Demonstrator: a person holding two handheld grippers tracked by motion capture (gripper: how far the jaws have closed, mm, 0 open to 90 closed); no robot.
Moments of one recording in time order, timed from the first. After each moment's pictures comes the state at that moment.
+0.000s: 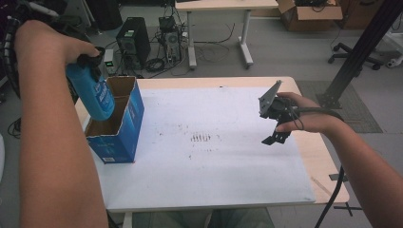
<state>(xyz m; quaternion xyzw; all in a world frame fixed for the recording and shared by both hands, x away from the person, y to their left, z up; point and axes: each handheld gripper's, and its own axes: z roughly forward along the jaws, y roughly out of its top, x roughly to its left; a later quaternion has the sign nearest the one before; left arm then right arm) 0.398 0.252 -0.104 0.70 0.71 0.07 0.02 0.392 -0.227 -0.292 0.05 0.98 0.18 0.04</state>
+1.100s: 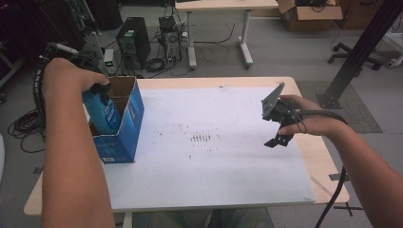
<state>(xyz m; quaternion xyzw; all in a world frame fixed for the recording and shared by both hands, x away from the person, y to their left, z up) 0.414 0.263 -0.189 0.71 0.70 0.04 0.00 0.385 -0.233 -0.293 0.05 0.98 0.18 0.04</state>
